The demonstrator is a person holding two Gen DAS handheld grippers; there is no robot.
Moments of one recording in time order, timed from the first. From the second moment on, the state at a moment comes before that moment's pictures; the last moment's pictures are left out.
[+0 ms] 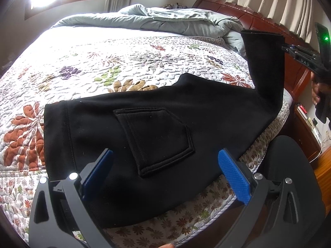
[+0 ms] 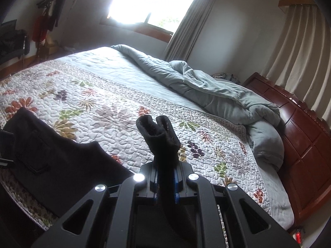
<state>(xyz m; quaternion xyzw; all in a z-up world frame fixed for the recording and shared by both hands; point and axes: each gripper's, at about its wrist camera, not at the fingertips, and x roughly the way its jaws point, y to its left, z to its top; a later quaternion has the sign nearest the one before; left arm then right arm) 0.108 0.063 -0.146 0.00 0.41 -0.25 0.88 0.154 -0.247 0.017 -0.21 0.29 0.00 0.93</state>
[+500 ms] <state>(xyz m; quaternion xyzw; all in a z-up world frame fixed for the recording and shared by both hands) 0.107 0.065 -0.144 -0.01 0.41 -0.25 0.88 0.161 -0.209 -0.025 -0.27 0.31 0.03 0.91</state>
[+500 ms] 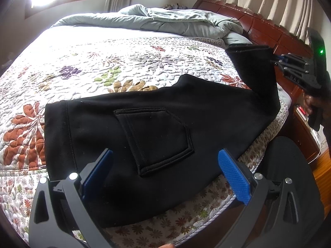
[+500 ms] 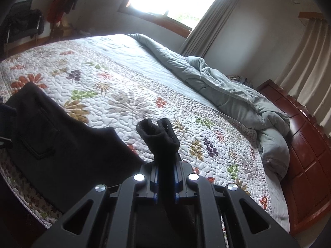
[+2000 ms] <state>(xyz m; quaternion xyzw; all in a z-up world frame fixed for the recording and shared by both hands) 0.110 0.068 -0.148 -0.01 0.42 -0.26 0.87 0.143 -0.148 -0.165 -0.44 0.42 0.11 0.79</state>
